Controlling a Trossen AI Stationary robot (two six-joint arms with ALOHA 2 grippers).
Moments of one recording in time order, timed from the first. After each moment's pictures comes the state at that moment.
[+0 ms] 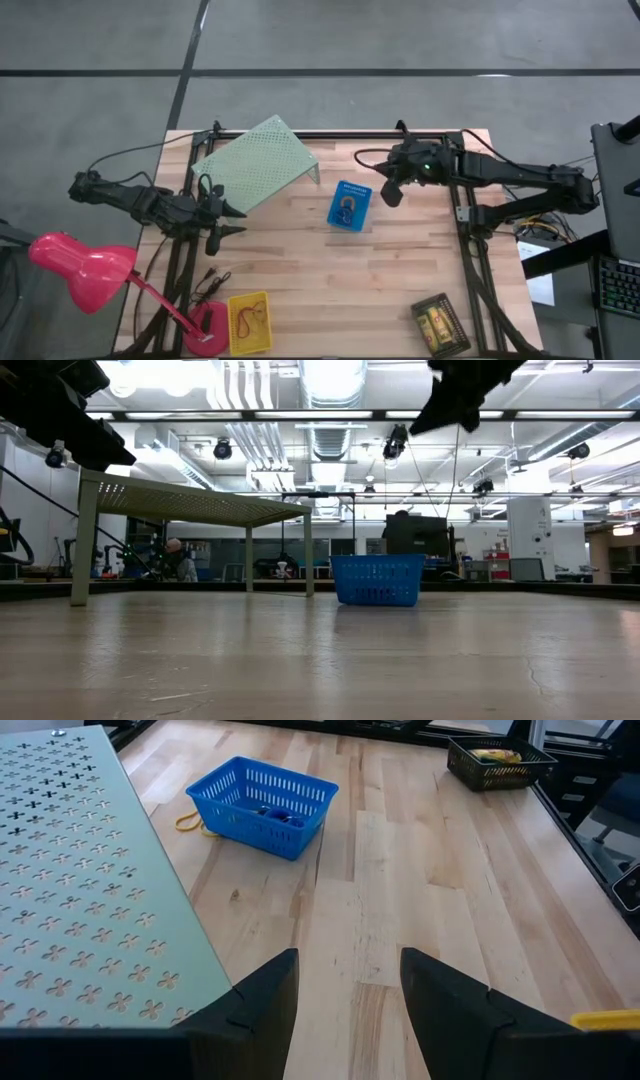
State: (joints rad) left arm -0.30 0.36 0.40 -0.55 -0.29 -0.26; right arm -0.18 1.10 0.99 -0.48 0.23 0.18
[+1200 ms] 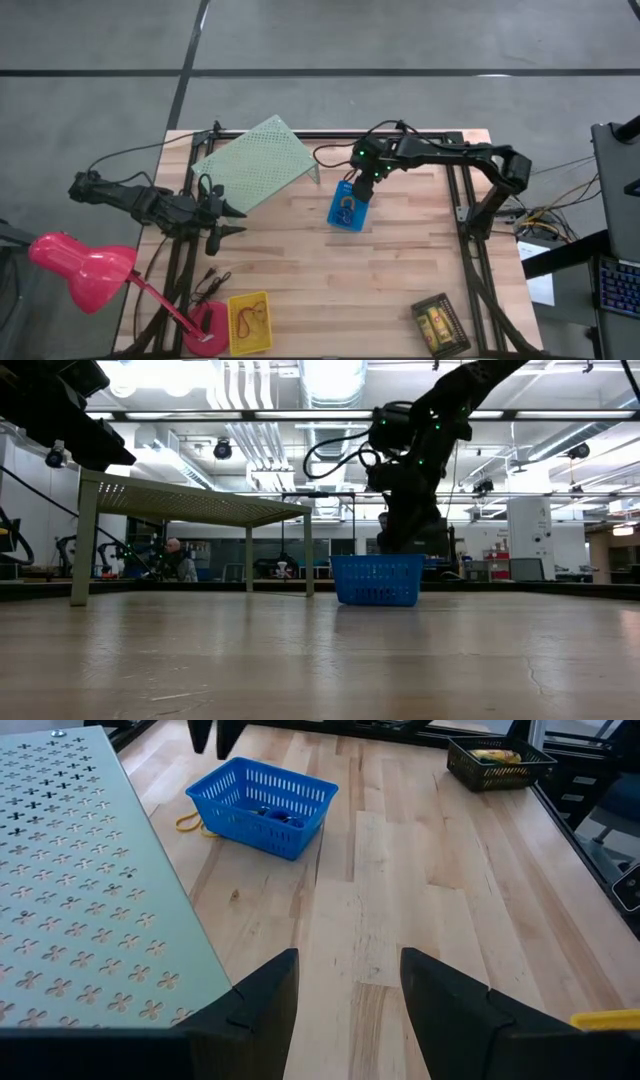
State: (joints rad) left arm -0.30 0.36 0.41 -0.55 -0.29 -0.26; right arm -0.42 1.68 1.15 -0.60 -0.08 0.15
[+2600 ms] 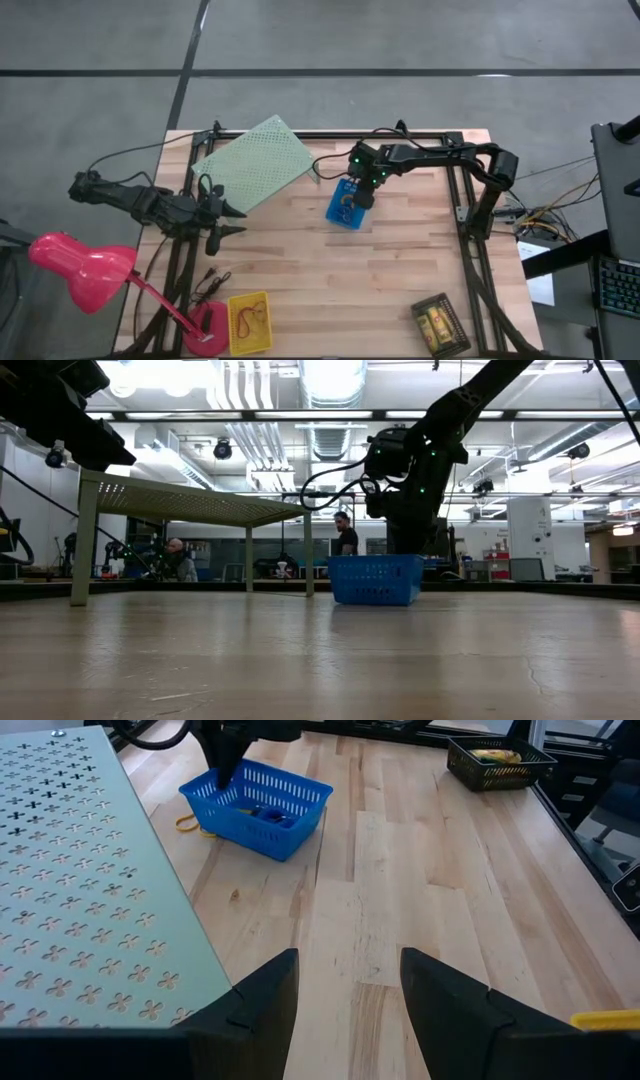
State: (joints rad) left arm -0.30 0.36 0.41 -0.55 -0.29 -0.26; right arm -0.42 1.78 1.11 -0.54 -0.08 0.00
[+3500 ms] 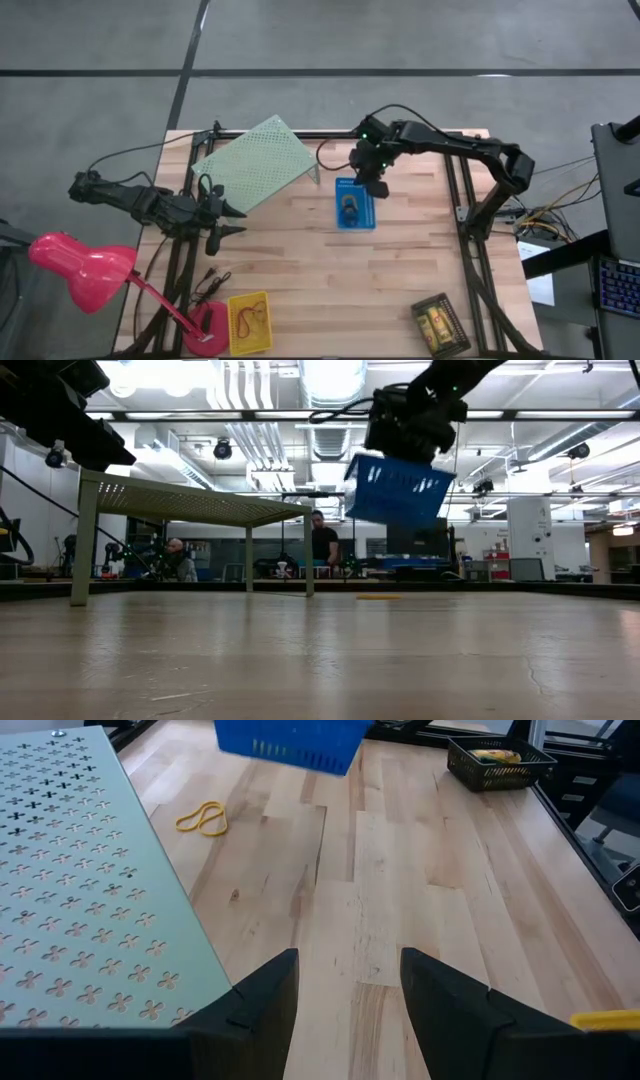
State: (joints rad) left arm -0.30 0.36 0.40 -0.55 -0.29 -0.26; right arm -0.47 1.66 1.32 -0.80 -0.44 -0.41
